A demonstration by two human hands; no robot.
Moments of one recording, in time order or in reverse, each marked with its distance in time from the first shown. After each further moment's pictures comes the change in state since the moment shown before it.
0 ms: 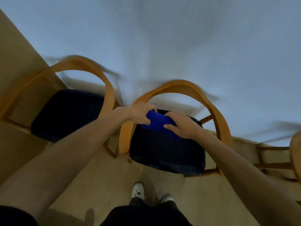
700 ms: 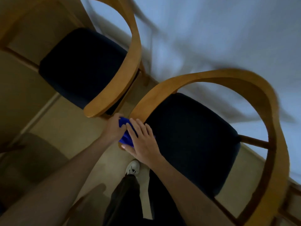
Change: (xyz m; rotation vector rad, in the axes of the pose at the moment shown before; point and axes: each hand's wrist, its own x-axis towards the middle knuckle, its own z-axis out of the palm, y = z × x) left_hand 0.027 -0.175 0.172 -0.645 0.522 -0.981; right_hand 0.139 0.005 0.250 -0.173 0.014 -0.399
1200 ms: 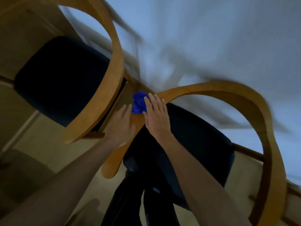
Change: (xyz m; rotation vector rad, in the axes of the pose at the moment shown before) left_hand 0.063 0.088 0.015 0.226 -0.088 0.272; right_hand 0.102 0.133 -0.038 -0.085 0.172 0.238
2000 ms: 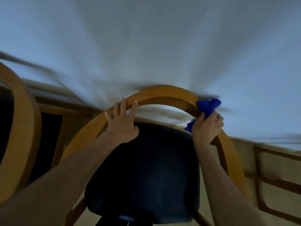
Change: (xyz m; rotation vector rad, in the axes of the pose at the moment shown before) left_hand 0.105 0.197 0.065 0.550 -0.216 0.352; right_hand -0.116 0.264 -0.098 0.054 0.539 1.275
